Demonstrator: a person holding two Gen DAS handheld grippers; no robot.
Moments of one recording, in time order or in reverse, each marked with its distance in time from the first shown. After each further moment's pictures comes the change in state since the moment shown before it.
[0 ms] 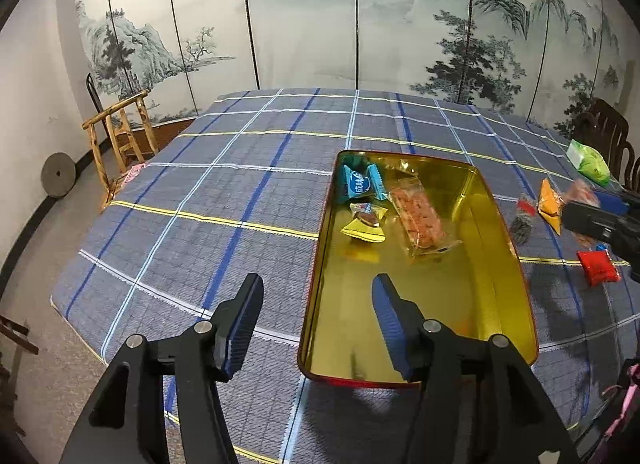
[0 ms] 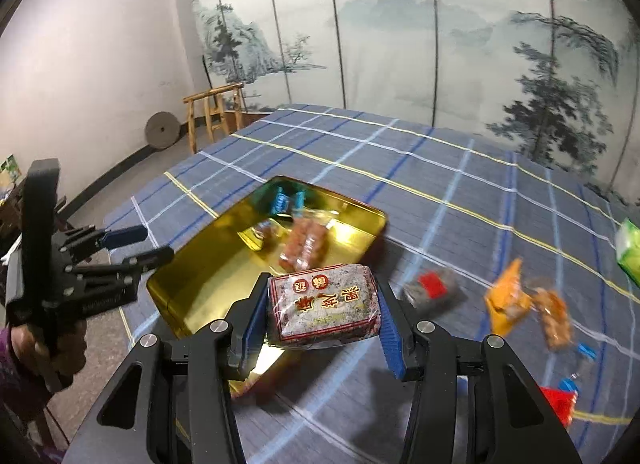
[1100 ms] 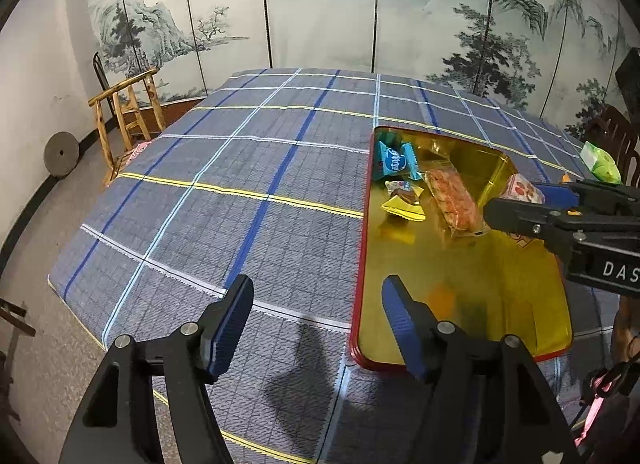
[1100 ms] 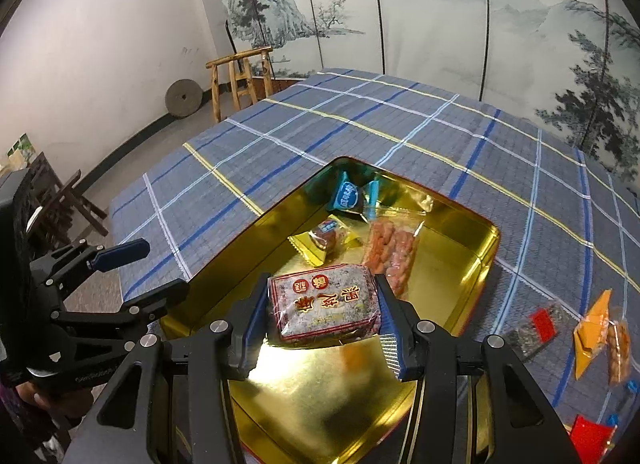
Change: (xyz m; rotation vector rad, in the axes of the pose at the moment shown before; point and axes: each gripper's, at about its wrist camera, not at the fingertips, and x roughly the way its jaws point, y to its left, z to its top) left arm 0.017 0.032 -0.014 -0.048 0.050 0.009; right arm 0.087 0.060 0.025 -0.042 0.125 0.083
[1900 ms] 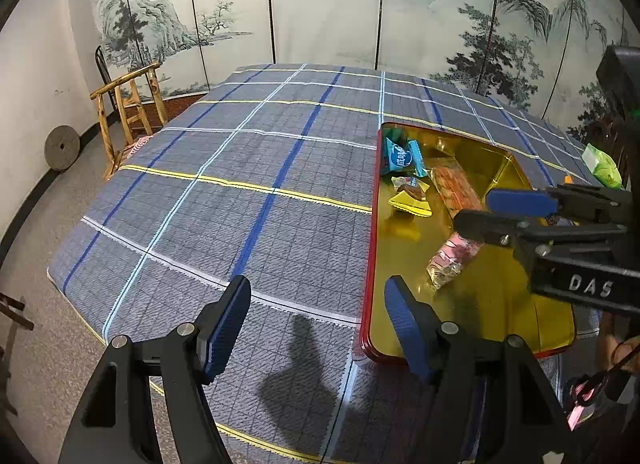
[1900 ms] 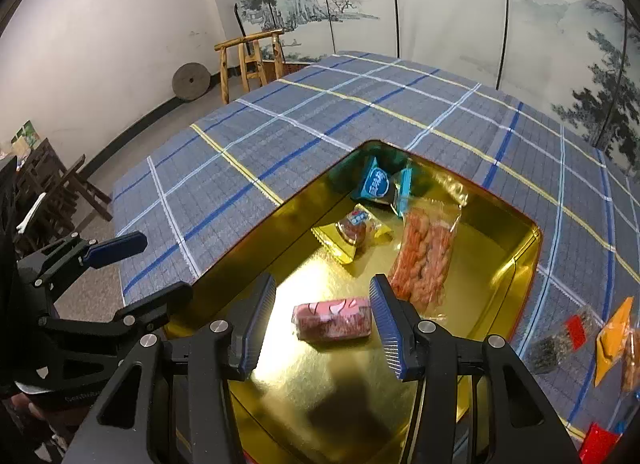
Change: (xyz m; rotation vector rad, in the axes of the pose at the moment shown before) left arm 0.003 0.006 -0.002 -0.011 0.014 -0.001; right arm 0.025 0.019 0.003 -0.027 0.047 0.019
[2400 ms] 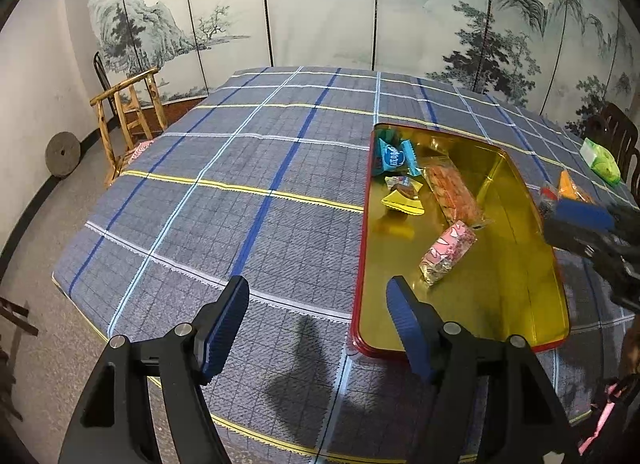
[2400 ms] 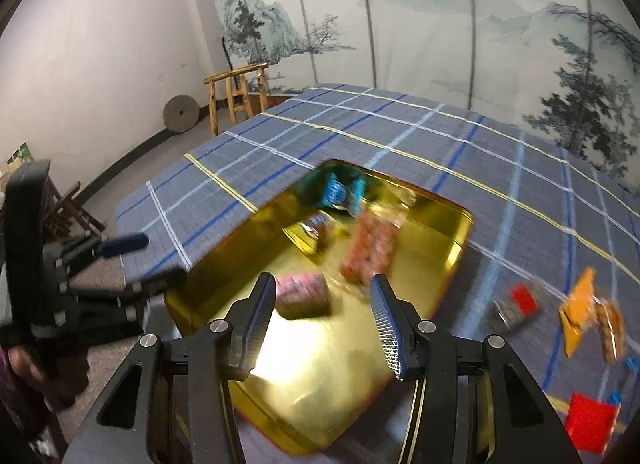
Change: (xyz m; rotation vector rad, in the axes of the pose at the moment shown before) left arm -0.012 -0.008 0.001 0.022 -0.003 0.010; right arm -0.060 -0.028 -0.038 0.051 -0.128 -0.041
